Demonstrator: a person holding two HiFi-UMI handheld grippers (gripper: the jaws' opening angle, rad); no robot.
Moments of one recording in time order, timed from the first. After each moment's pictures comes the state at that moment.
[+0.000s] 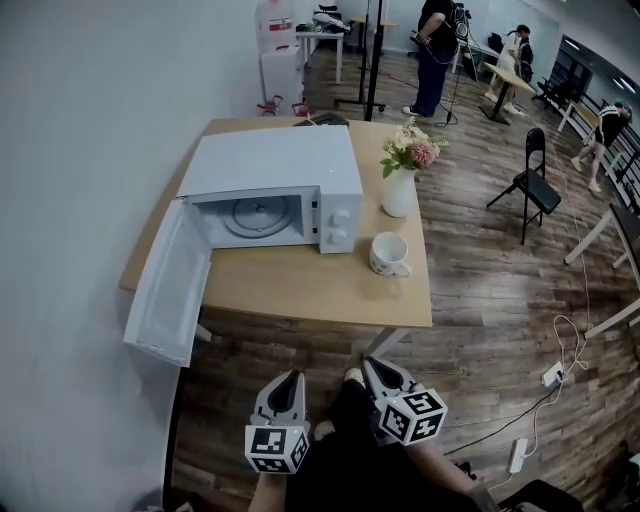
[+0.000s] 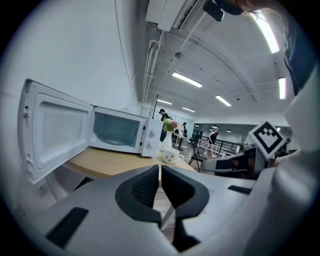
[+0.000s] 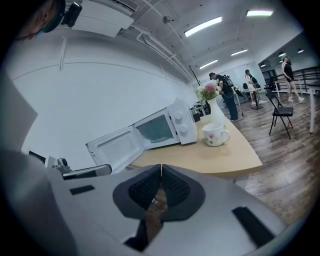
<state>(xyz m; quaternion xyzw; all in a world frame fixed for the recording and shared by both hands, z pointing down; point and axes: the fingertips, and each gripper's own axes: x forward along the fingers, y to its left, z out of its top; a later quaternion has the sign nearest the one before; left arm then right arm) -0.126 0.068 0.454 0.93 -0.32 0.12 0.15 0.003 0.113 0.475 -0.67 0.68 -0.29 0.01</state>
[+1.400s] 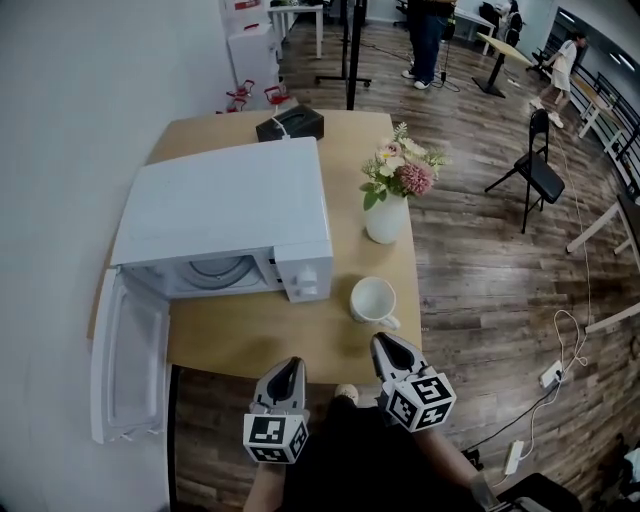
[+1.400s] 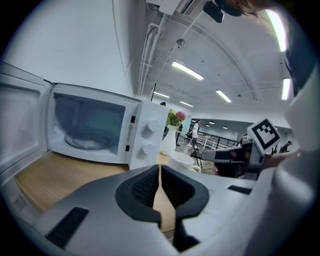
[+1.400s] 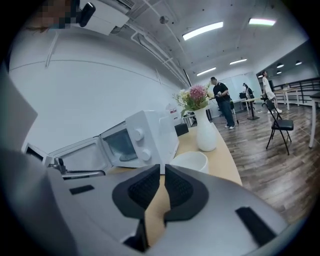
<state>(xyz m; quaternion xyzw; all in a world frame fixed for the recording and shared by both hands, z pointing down) 0.044 -0.077 0.480 0.93 -0.28 0.14 0.16 0.191 -0.028 0.480 -0.71 0.66 -0.25 0.00</state>
